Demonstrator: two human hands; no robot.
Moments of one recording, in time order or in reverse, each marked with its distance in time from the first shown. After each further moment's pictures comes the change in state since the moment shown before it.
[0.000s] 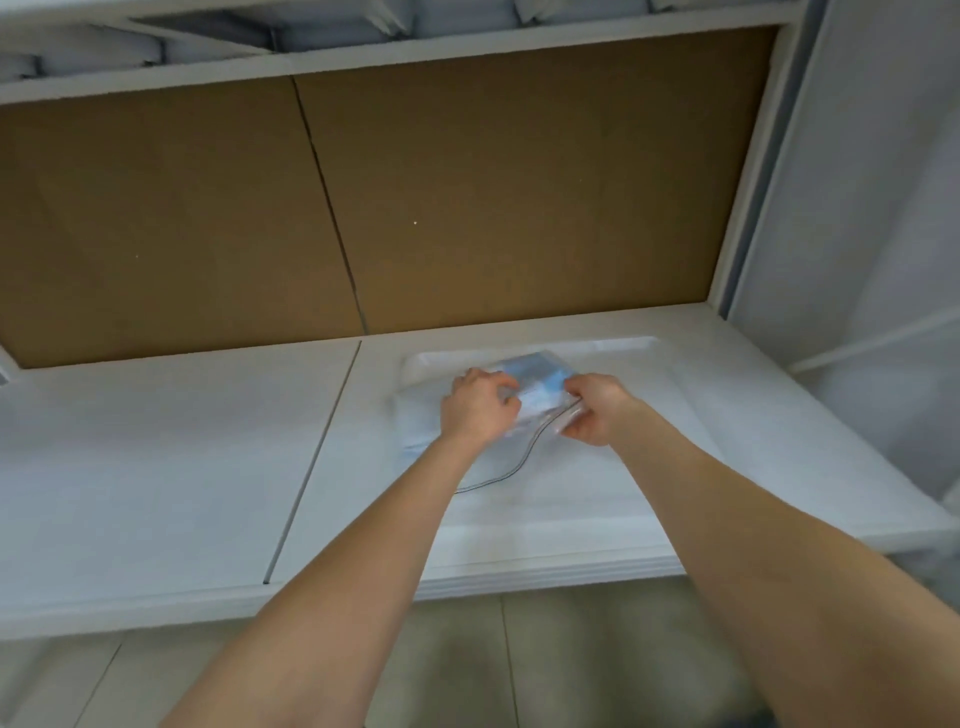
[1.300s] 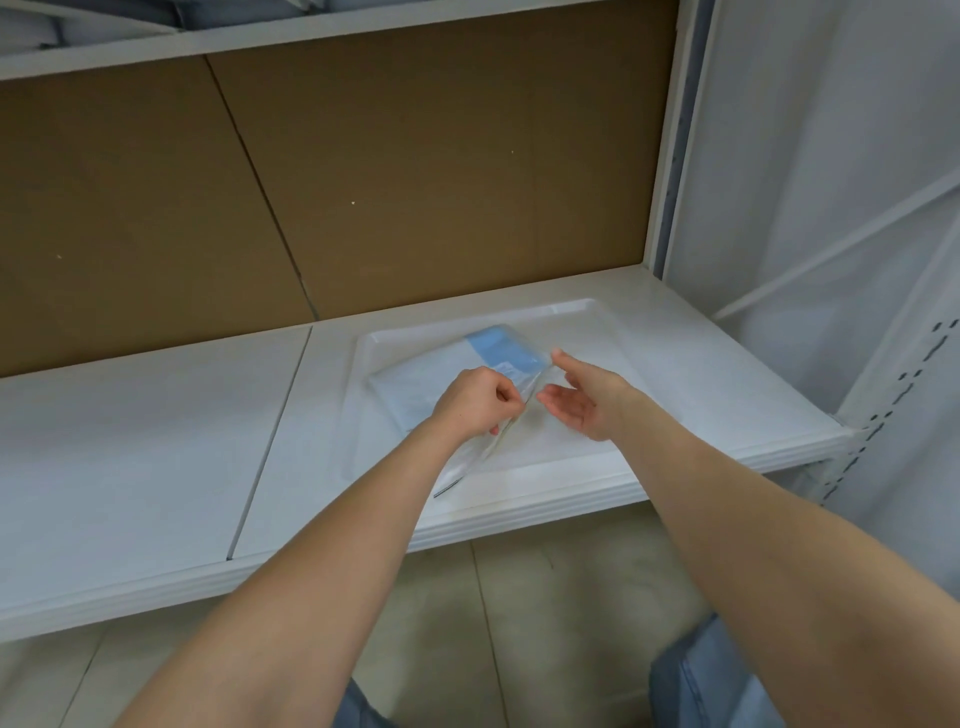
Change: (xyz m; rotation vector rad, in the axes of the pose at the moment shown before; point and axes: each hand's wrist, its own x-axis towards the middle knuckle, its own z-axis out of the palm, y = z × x) left_hand -0.044 0.040 0.018 -0.060 -0.292 0.175; right_hand -0.050 0.019 -0.068 0.124 0.094 0.070
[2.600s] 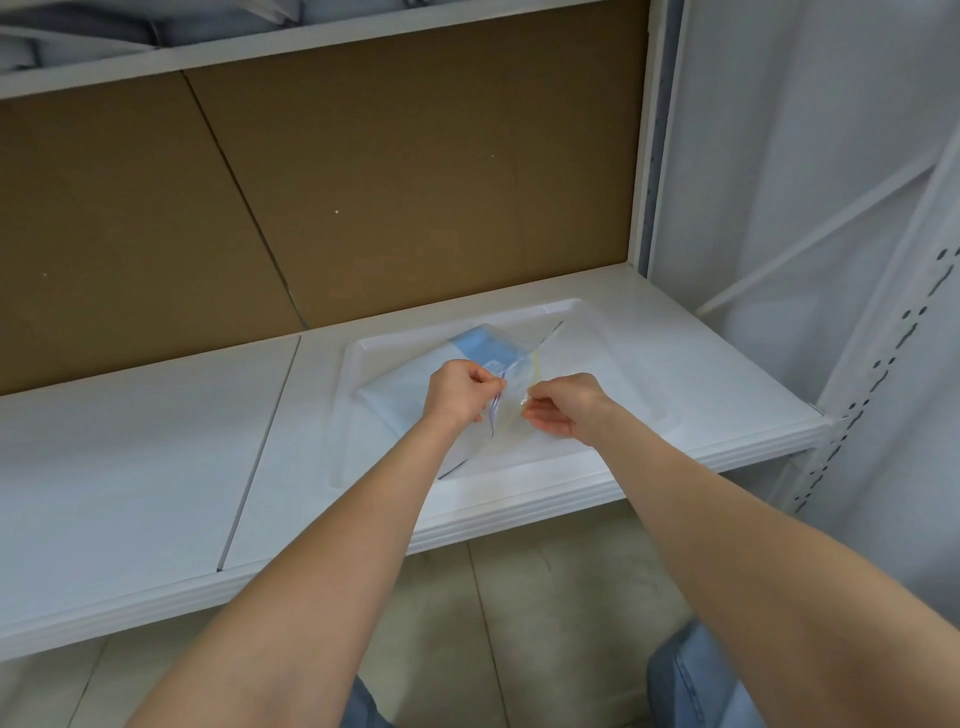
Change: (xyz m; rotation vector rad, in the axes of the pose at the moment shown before) left_hand 0.013 0.004 0.006 -0.338 0.221 -0.243; right_hand 0.001 0.013 0.001 -0.284 0.031 -0.131
